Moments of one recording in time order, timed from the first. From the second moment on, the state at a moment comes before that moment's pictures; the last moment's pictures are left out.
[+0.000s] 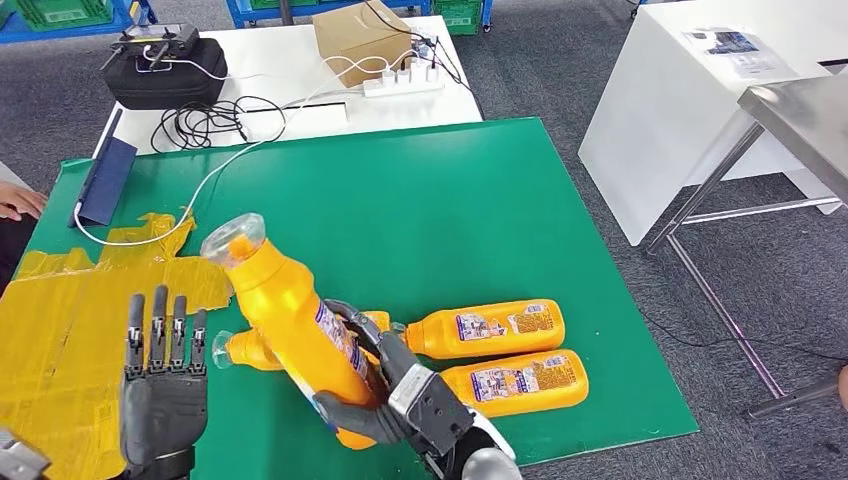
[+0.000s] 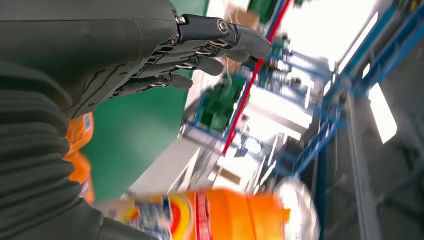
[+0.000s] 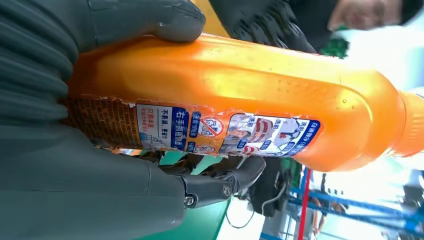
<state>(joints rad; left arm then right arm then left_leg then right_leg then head) 0.29 -0.23 0.00 -1.80 0.36 -0.32 -0.43 0.00 0.06 0.66 -1.53 0.14 0.06 -0.26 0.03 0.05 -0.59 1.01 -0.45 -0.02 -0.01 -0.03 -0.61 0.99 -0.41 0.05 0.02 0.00</state>
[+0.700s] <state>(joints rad) 0.23 -0.16 -0.08 -1.70 0.15 -0.37 -0.48 -0.16 0.01 0.83 -1.37 0.25 0.16 -0.13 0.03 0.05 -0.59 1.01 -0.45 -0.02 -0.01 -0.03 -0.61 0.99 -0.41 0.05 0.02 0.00</state>
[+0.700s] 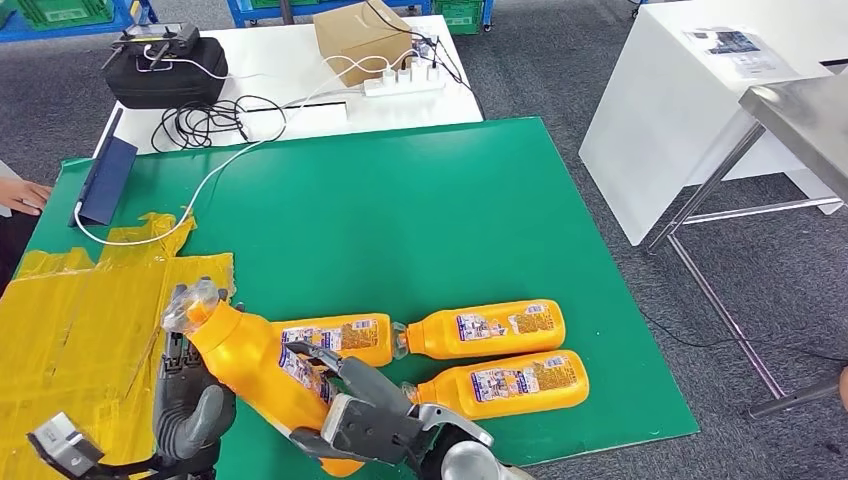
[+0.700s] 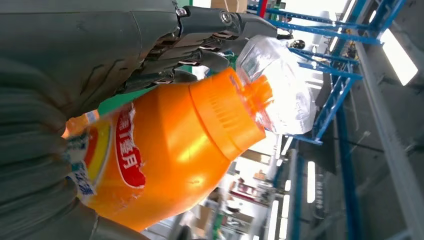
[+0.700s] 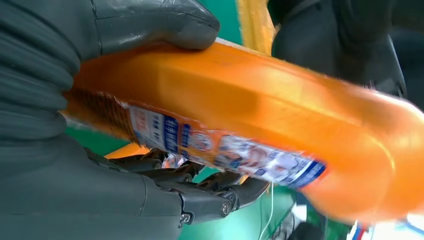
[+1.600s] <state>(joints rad) 0.23 -0.10 -0.11 -1.62 0.05 -0.36 -0.48 -0.33 0.02 0.97 -1.31 0.26 0.17 -0.09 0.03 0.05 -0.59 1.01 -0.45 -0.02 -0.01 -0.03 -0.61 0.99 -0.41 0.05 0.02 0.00</state>
